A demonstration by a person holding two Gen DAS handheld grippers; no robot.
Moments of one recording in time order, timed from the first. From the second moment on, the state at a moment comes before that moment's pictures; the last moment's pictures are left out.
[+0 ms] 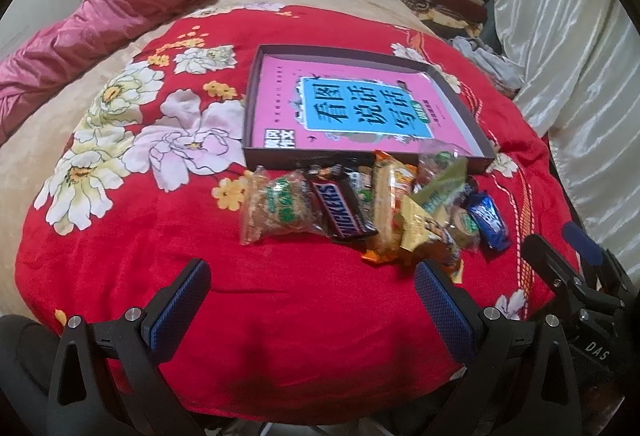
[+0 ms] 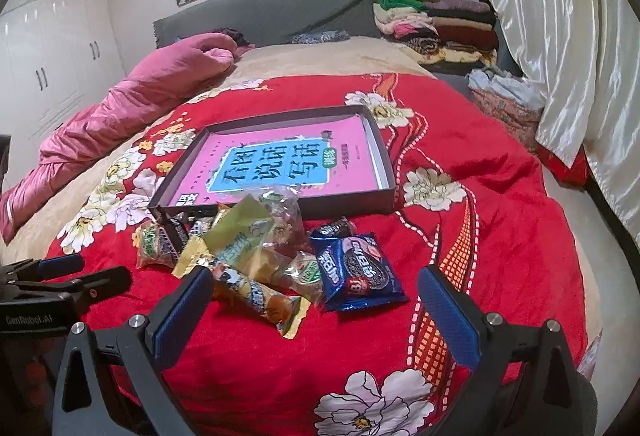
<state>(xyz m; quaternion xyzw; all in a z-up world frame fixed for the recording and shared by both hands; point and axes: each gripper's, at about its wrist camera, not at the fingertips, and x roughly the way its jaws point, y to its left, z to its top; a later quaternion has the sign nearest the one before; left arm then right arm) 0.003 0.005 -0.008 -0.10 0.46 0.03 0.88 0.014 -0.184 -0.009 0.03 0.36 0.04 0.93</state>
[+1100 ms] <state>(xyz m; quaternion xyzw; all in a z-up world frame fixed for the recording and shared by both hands) 0.054 0.013 -0.034 -0.17 0.48 -0.05 0.86 0.083 -0.220 -0.065 0.04 0.47 0.03 0.88</state>
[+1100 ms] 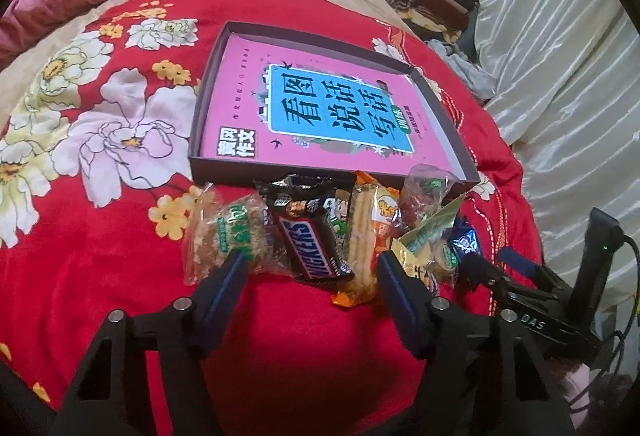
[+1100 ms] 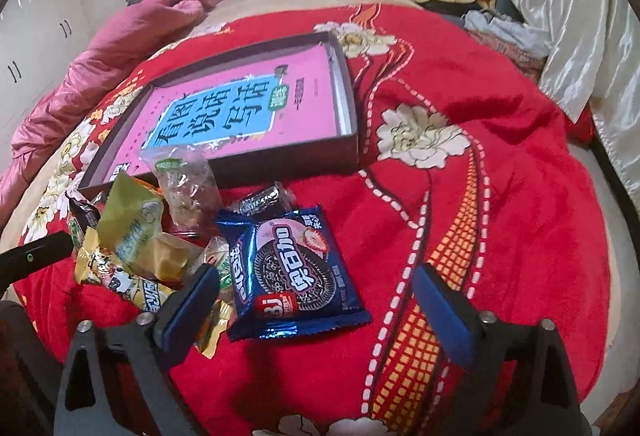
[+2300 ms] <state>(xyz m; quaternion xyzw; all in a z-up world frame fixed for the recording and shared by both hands) 0.088 0.024 -0.049 -0.21 0.47 -0.06 0.85 0.091 -0.241 -0.059 0.11 0.43 0.09 0.89</state>
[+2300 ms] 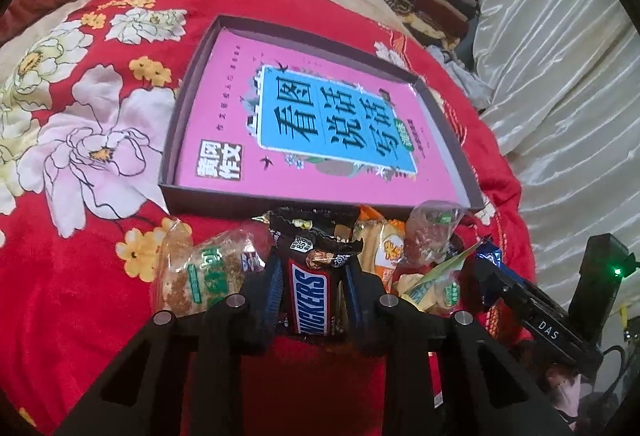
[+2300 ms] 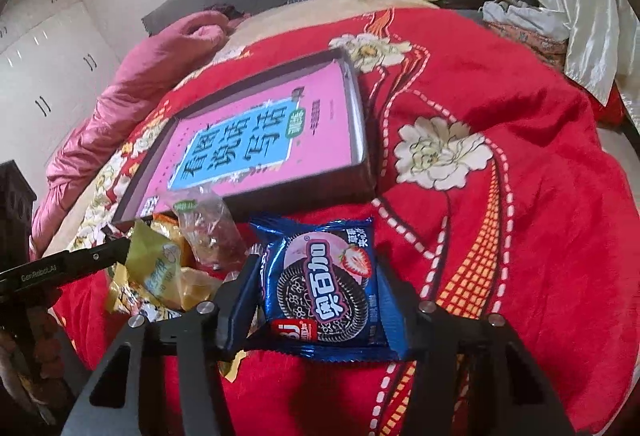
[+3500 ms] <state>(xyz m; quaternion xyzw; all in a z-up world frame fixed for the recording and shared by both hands) 0.121 0.071 0.000 -0.24 0.40 -0.02 0.88 0.136 -0.224 -0.019 0.08 0.32 0.14 0.93</state>
